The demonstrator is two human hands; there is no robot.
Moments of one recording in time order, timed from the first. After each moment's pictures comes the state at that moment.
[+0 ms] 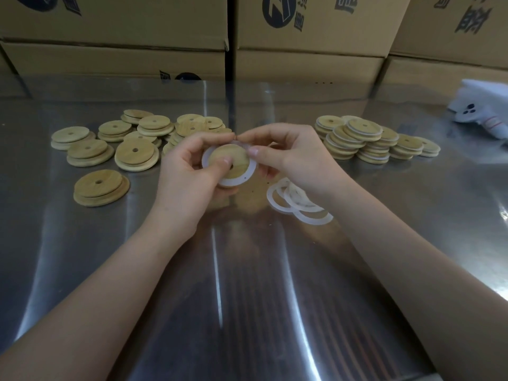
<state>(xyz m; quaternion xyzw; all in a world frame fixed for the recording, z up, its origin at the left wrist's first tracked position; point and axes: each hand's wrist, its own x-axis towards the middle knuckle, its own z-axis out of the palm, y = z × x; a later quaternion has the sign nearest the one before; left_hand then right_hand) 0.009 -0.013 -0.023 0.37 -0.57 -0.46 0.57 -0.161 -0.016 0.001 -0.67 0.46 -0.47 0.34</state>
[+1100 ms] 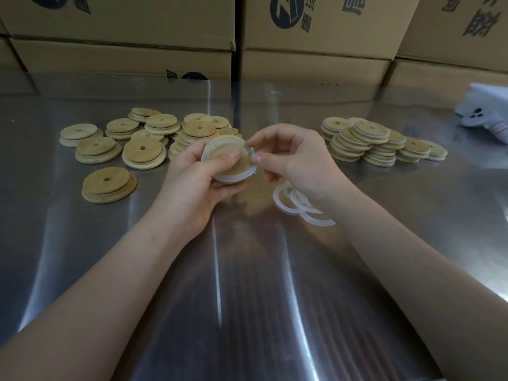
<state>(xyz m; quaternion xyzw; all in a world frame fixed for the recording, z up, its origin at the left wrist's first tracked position) 0.013 -0.020 -0.020 0.36 -0.45 -0.62 0.53 -0.156 -0.016 -0.005 -0.66 0.44 -0.49 0.36</state>
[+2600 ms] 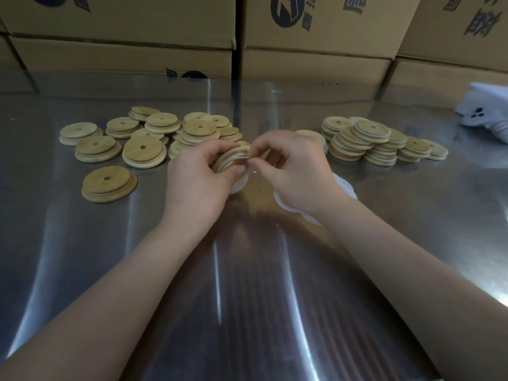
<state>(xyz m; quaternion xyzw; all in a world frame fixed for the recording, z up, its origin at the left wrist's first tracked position) 0.008 -0.010 -0.018 0.49 -0.66 -0.27 0.50 -0.148 -0.015 -0.014 -0.77 0.45 -0.44 0.02</state>
